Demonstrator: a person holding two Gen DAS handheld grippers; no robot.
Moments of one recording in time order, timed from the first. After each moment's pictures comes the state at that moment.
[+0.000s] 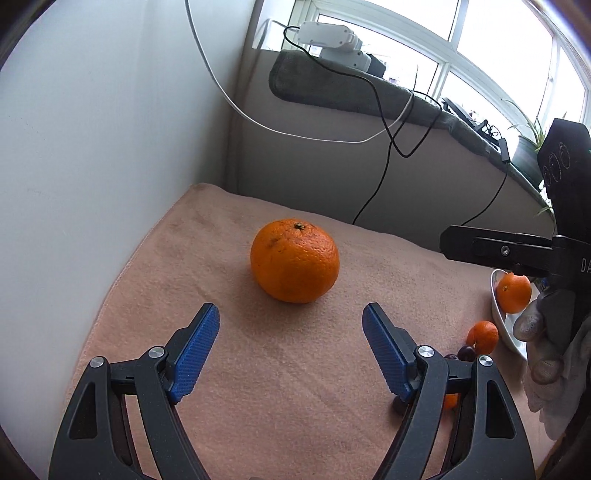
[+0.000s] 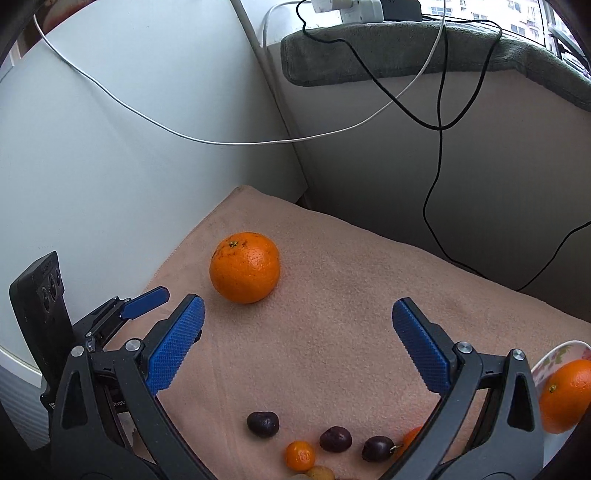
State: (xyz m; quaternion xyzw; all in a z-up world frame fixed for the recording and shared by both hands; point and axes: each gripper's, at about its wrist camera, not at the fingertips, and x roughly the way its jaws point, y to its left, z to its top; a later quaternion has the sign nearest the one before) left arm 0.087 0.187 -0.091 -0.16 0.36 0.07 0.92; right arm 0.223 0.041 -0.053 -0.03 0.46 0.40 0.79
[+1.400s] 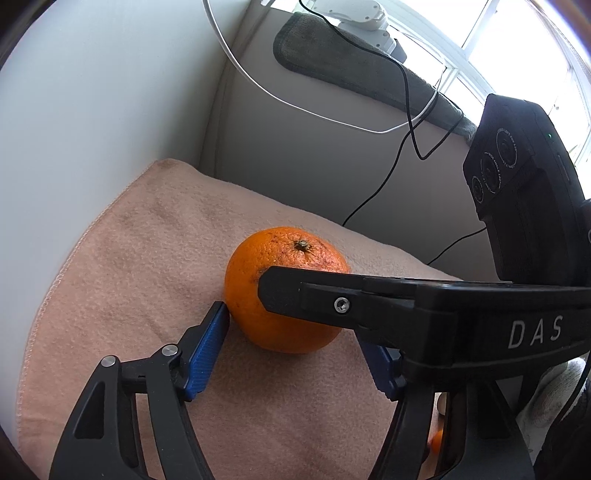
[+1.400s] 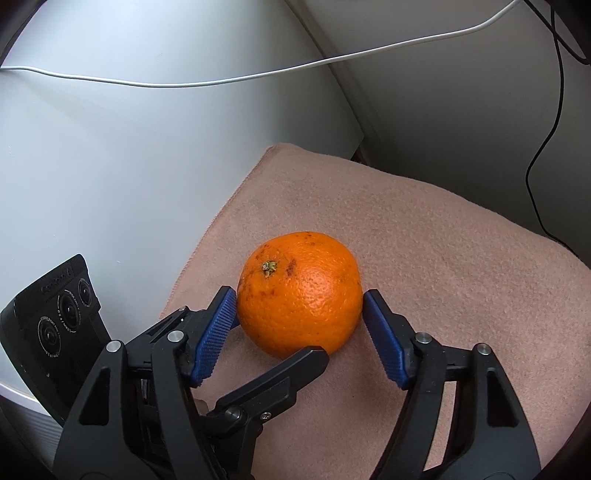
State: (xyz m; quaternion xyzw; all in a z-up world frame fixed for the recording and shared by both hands) left arm 0.138 0.210 -0.115 -0.22 0.38 0.02 0.90; right arm 0.255 0.122 -0.118 0.02 0.54 0.45 0.71
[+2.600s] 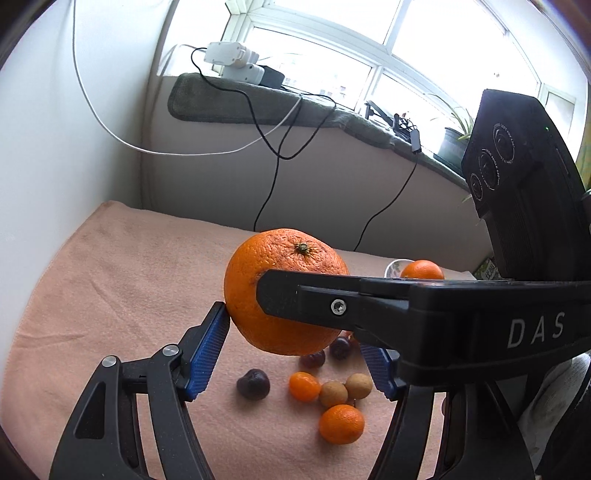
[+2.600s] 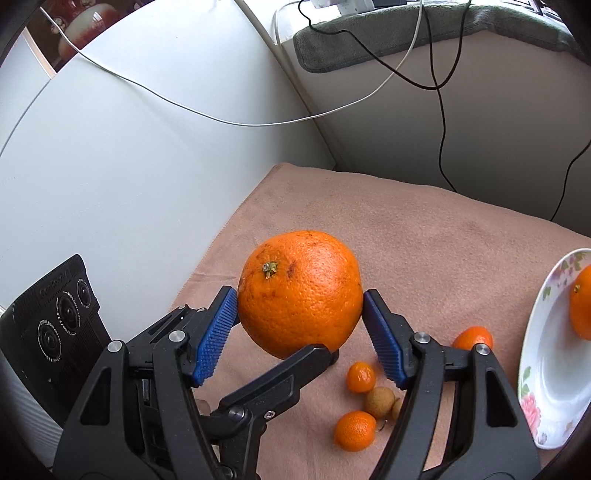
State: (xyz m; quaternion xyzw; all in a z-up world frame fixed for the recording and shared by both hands) left arm 0.069 0.087 -0.046 -0.15 0.32 -0.04 0.93; right arm 0.171 -0.022 -0.041 0.05 0.48 0.42 0.77
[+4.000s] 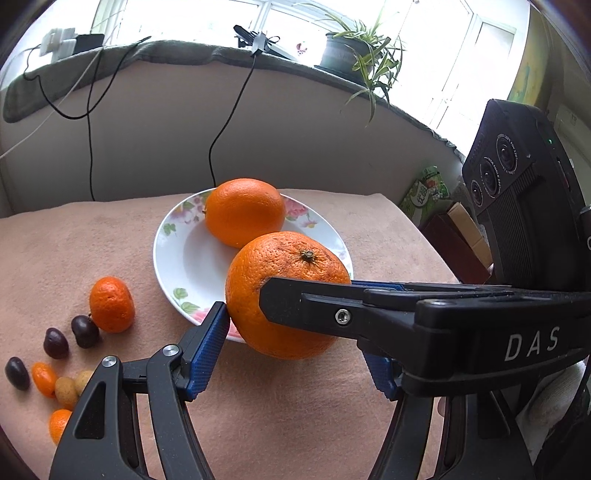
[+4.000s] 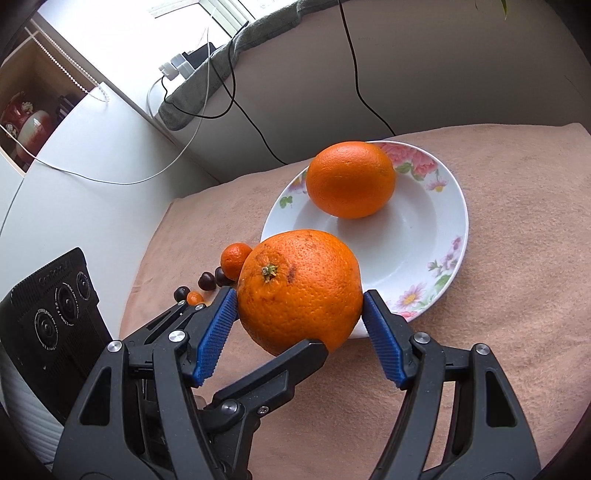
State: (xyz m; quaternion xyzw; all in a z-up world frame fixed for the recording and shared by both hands) left arm 0.111 -0.108 -0.073 -0.09 0.39 -0.19 0.90; right arm 0.155 -0.242 -0.085 0.16 0.49 0.29 0.81
